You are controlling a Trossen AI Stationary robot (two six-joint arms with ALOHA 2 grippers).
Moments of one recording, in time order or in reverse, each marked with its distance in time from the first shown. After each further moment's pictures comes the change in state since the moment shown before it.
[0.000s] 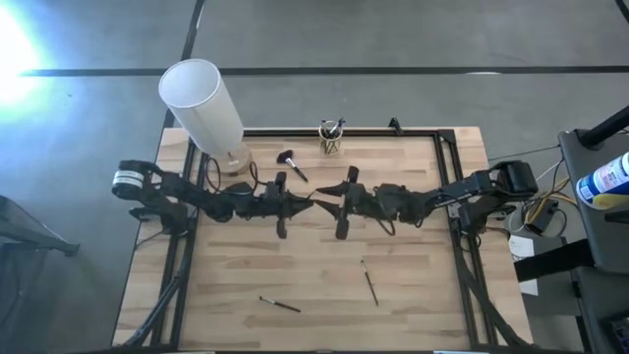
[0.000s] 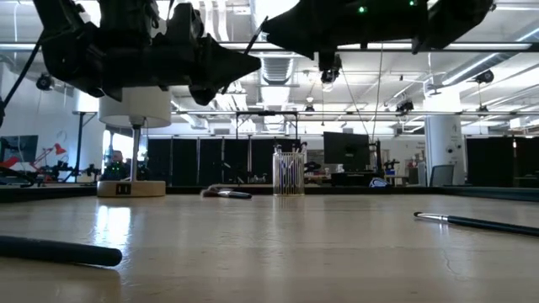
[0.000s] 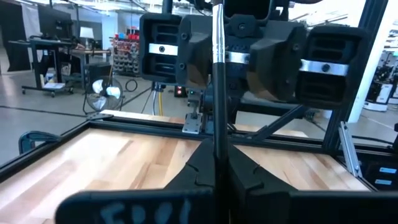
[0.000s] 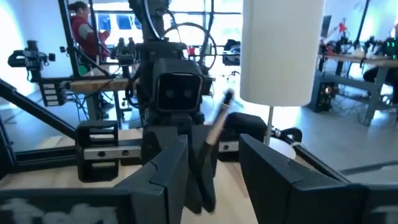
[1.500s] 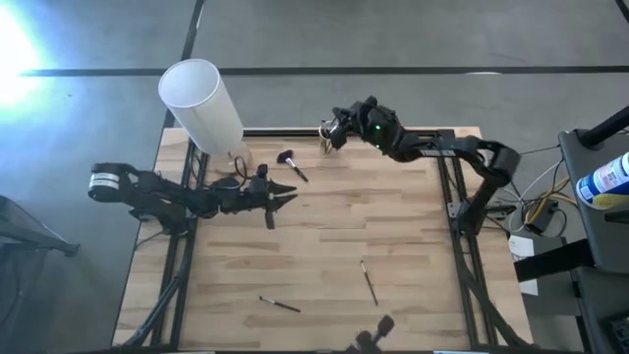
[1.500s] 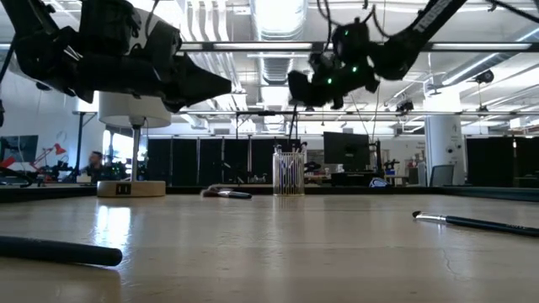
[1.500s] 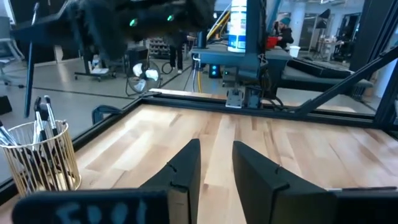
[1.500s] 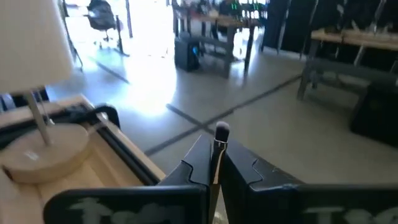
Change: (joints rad) left arm 0.081 -0.209 -0.149 -0.163 -0.067 0.062; right arm -0.631 0.134 0.226 -0.238 -0.106 -0.023
